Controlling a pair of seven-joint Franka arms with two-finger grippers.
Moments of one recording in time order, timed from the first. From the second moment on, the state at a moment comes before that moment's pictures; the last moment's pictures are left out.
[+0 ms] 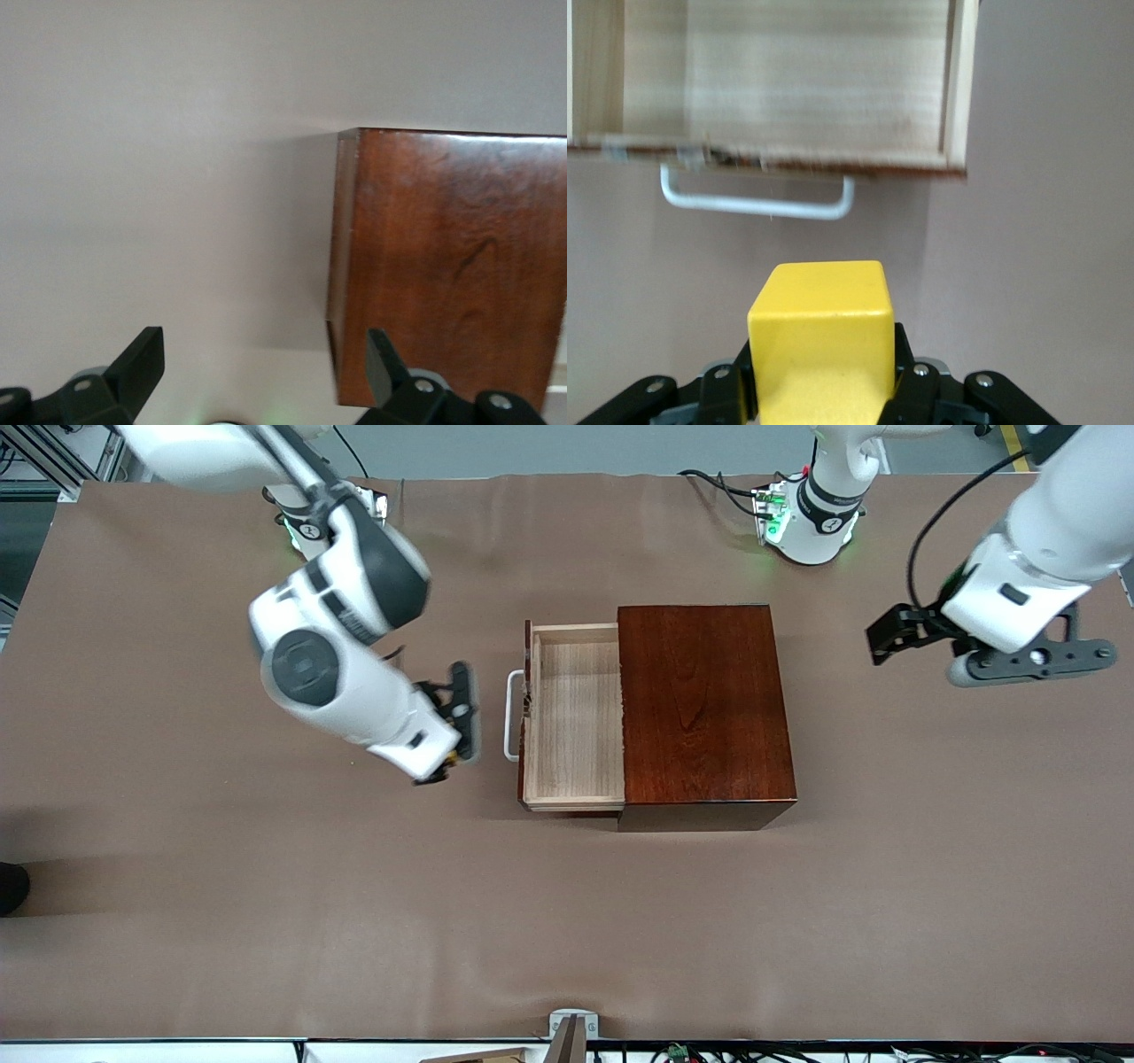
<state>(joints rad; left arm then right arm) 0.00 0.06 -0.21 -1.49 0.03 1.50 -0.22 0.21 0.49 0.41 -1.41 -0.03 1.82 -1.03</state>
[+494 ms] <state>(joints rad) 0.09 0.06 -0.21 -1.51 0.02 1.53 -0.07 0.41 0.50 0.41 -1.40 -0.15 1.86 -0.79</state>
